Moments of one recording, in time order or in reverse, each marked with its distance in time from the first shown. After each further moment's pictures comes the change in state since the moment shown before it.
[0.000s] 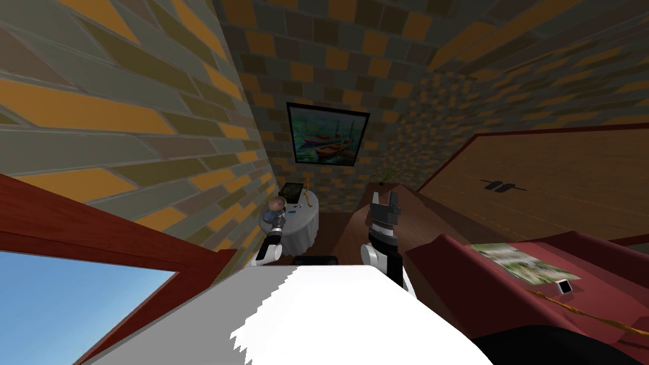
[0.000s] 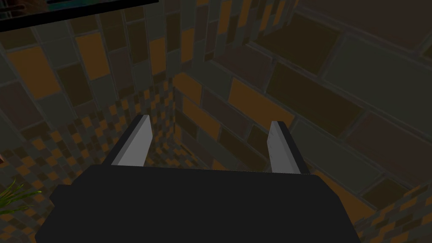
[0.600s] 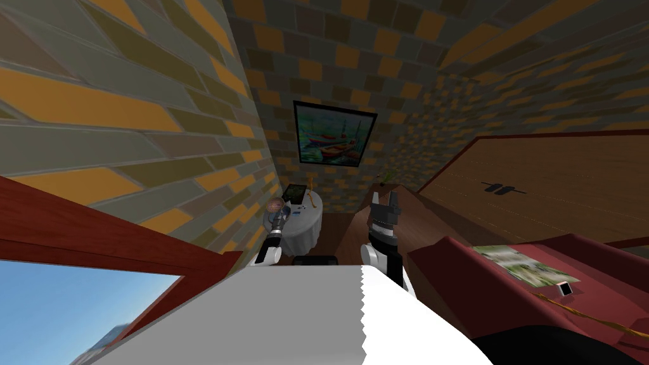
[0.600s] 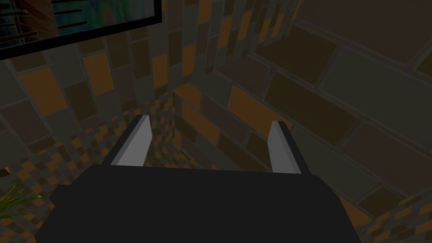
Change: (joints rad) left arm 0.008 0.004 -0.010 0.027 -0.017 -0.058 0.009; right arm 0.000 0.000 0.000 0.000 0.000 0.000 0.000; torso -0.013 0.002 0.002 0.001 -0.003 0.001
